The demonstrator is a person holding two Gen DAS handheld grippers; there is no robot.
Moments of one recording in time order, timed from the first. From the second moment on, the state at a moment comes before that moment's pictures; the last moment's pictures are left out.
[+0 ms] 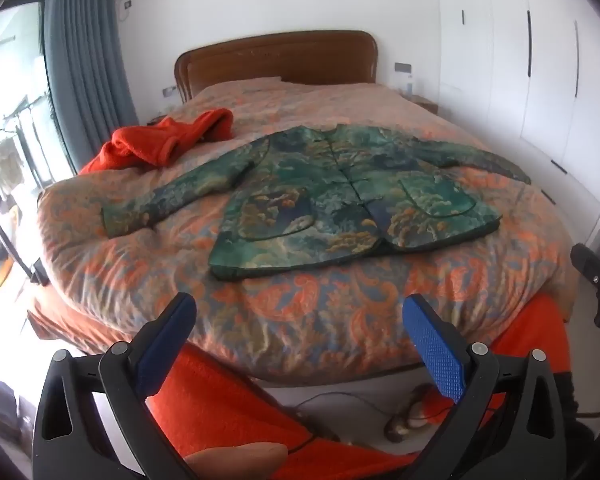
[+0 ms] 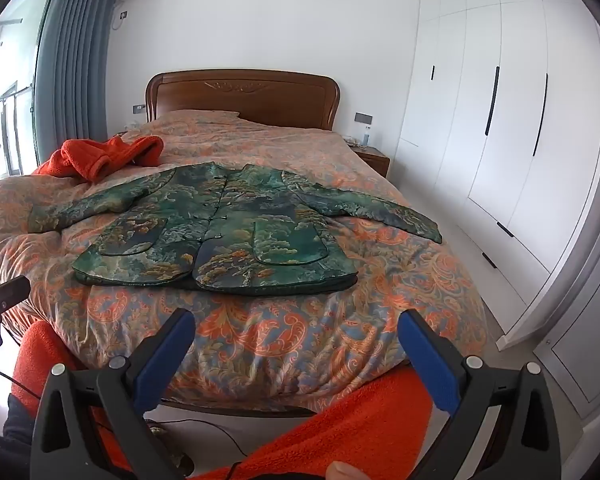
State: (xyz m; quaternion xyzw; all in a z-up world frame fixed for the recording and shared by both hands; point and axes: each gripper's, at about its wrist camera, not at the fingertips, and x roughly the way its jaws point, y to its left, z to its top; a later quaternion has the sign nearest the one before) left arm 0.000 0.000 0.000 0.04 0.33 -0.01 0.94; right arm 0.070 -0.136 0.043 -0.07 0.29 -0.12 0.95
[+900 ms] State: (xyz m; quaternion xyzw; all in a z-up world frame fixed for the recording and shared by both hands) left arm -0.004 0.001 -0.009 0.04 0.34 -0.01 0.94; right arm 0.070 -0.133 0.041 -0.07 0.29 -0.12 0.95
